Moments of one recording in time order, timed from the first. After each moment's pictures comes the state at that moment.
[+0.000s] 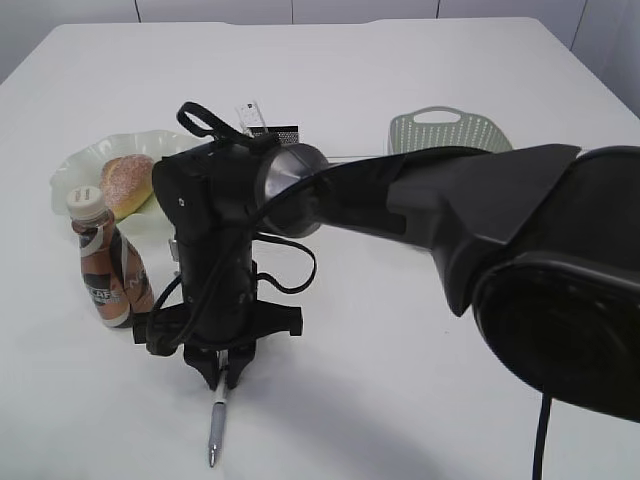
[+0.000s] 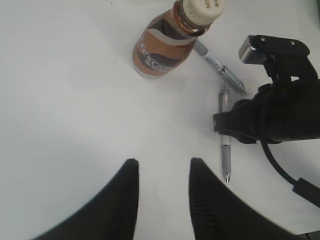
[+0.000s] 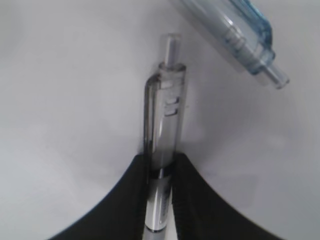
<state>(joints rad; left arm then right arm) 0.09 1.06 -0.84 -0.40 0.95 0.06 0.80 2.46 -2.04 0.14 1.21 0.68</state>
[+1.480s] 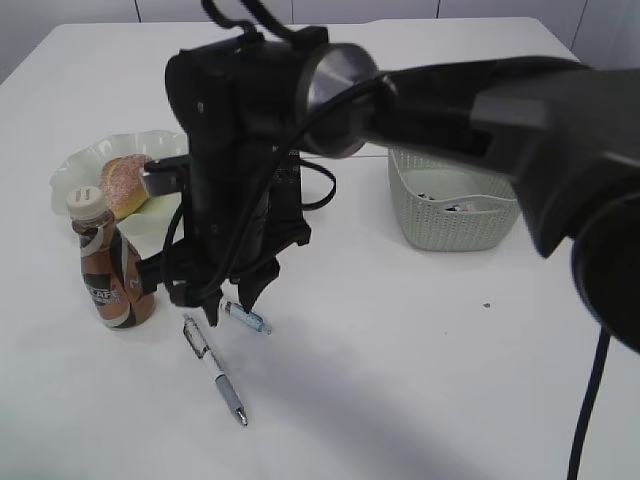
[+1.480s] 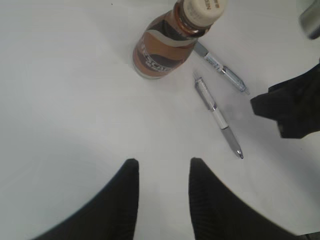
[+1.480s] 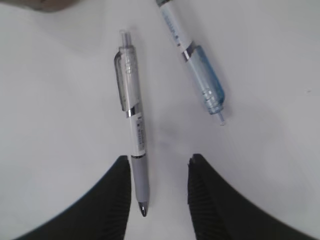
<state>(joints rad) 0.09 1.06 -0.84 -0.40 0.95 0.06 0.76 2.30 -2.04 0.07 1.23 0.28</state>
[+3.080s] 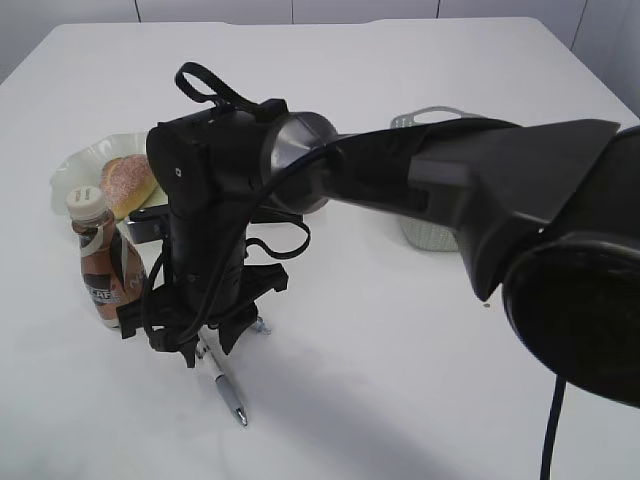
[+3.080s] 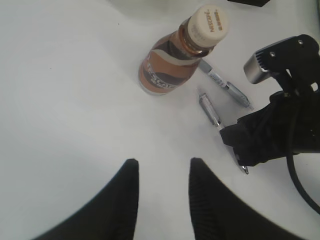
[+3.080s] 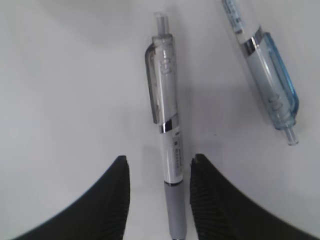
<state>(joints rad) 0.09 1.06 -0.84 -0.39 0.90 0.06 0.80 2.40 -2.04 0.13 1.16 0.30</state>
